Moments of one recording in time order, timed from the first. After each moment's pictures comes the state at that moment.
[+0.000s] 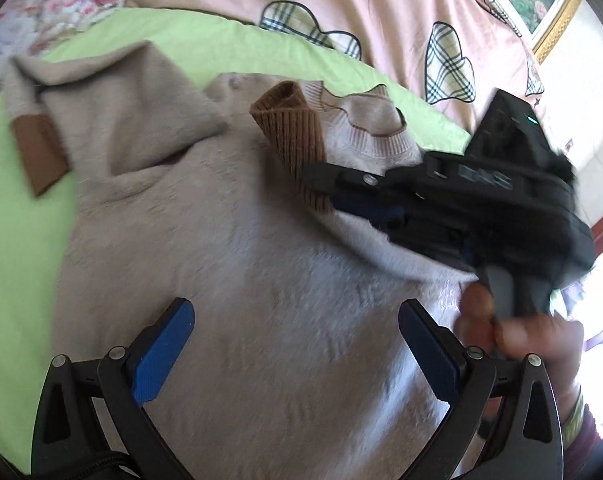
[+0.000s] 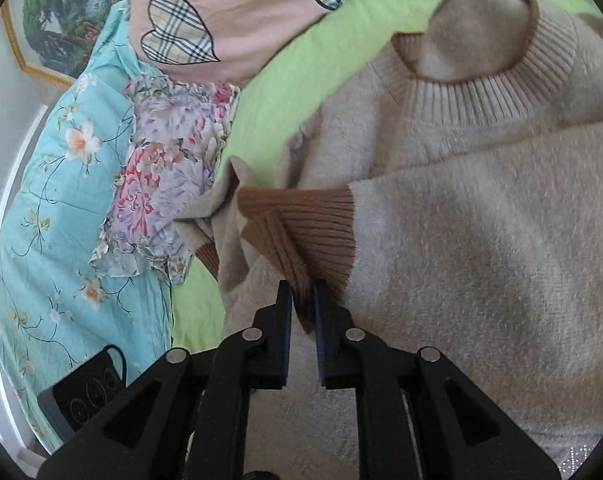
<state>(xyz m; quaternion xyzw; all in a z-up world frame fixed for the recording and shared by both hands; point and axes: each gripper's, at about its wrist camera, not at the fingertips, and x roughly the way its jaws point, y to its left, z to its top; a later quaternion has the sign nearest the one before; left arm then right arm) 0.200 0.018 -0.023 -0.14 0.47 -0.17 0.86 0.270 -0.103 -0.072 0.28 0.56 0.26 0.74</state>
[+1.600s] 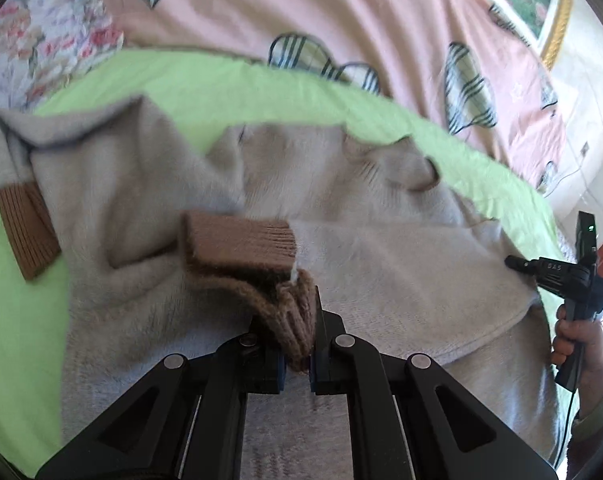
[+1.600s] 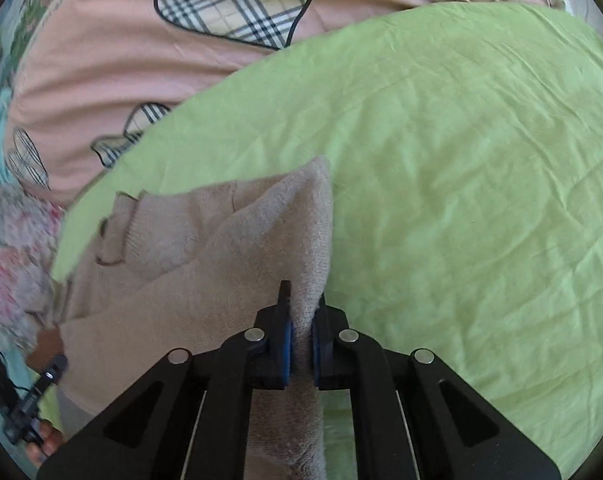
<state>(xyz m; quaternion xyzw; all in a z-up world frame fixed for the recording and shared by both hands) 0.243 0.024 -0.030 -0.12 0.41 -0.12 0.89 0.260 -0.339 -0.023 0.12 0.51 -0.05 0.85</state>
